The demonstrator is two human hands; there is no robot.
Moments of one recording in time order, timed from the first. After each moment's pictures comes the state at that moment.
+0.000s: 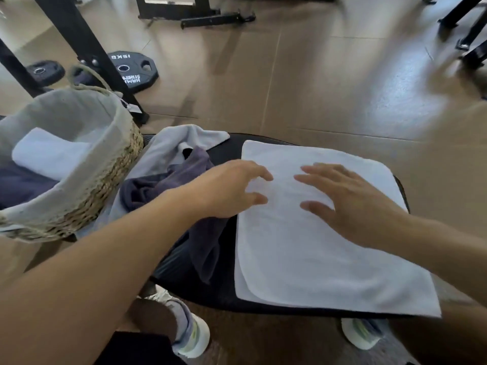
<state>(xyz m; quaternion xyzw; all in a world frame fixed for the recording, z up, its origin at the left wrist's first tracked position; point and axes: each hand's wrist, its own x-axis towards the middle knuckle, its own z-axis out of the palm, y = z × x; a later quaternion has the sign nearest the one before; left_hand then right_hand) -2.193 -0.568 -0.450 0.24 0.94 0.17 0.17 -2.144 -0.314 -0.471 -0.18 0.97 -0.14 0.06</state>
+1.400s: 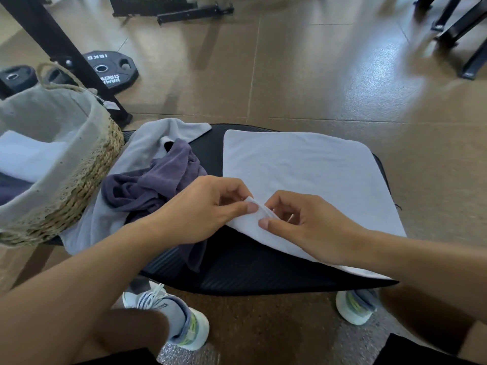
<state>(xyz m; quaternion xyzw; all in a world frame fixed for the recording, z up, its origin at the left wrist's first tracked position) -2.137 -0.580 -0.455 0.23 0.87 0.40 0.19 -2.091 -0.358 -0.473 -0.11 0.87 -0.45 0.16</state>
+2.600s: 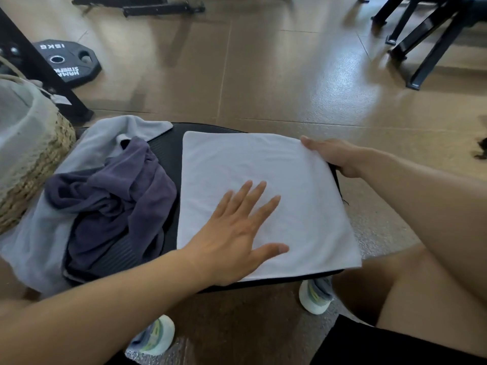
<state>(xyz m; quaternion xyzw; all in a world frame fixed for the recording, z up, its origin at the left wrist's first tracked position) -2.089 -0.493 -0.494 0.36 0.91 0.13 0.17 -2.209 -0.206 -0.500 0.25 0.82 -0.48 0.20</state>
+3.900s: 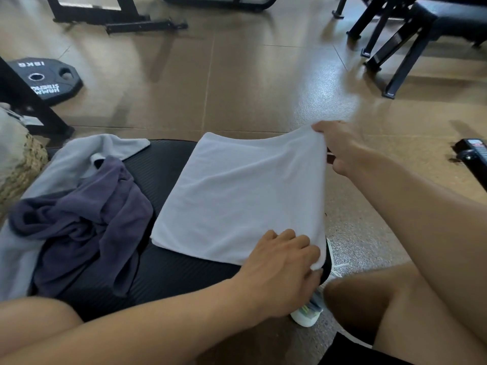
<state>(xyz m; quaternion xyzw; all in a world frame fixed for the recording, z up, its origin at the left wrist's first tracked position) -2.058 -0.400 -0.496 0.45 0.86 0.22 0.02 -2.209 -0.197 -0.452 0.36 0.69 -0.62 -0.10</state>
